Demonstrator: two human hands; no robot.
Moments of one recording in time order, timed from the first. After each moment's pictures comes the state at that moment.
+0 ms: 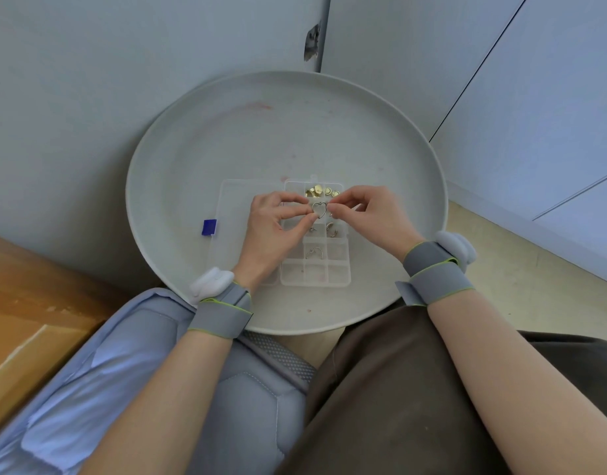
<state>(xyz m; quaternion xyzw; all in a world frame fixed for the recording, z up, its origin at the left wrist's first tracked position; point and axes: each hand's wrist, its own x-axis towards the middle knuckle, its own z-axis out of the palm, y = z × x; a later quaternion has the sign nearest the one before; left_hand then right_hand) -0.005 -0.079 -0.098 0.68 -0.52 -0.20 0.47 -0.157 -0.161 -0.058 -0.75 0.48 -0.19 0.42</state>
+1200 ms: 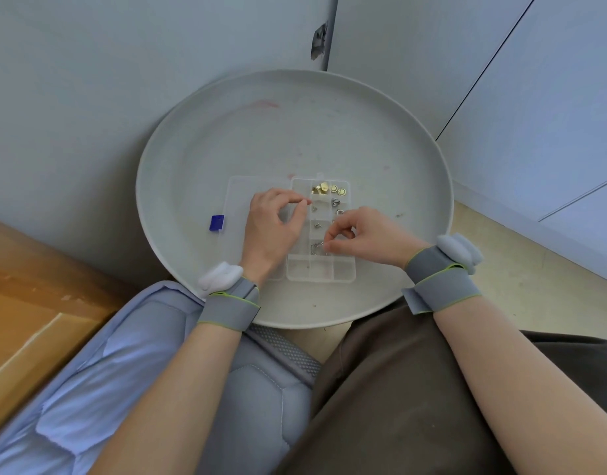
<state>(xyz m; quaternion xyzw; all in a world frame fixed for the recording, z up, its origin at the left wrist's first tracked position) 0.001 -0.074 -0.096 0.71 -0.50 -0.18 0.46 -0.157 -0.142 -0.051 -0.84 0.40 -0.01 0.38</state>
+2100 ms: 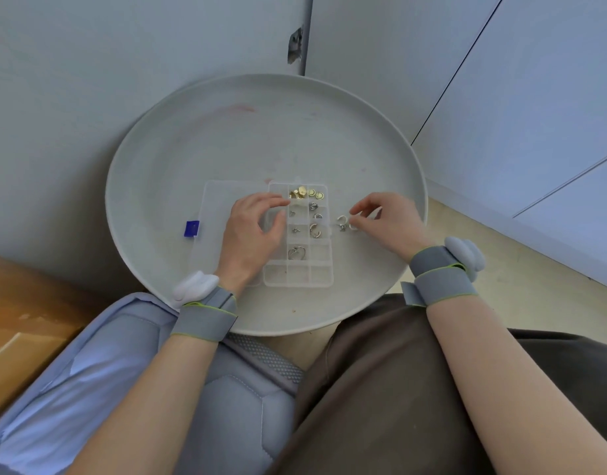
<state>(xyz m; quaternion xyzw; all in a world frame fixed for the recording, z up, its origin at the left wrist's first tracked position) 0.002 -0.076 -0.103 0.70 -0.54 -0.16 0.44 -0.201 -0.176 -0.063 -0.78 0.54 -0.14 0.29</state>
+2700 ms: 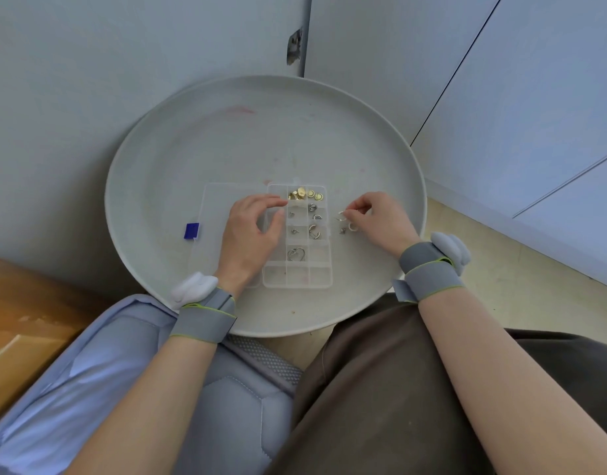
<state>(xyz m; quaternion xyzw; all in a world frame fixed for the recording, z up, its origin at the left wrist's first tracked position) 0.001 -0.075 -0.101 0.70 -0.53 -0.16 0.44 -0.188 -0.176 -0.062 -0.76 0.55 -0.13 0.32</state>
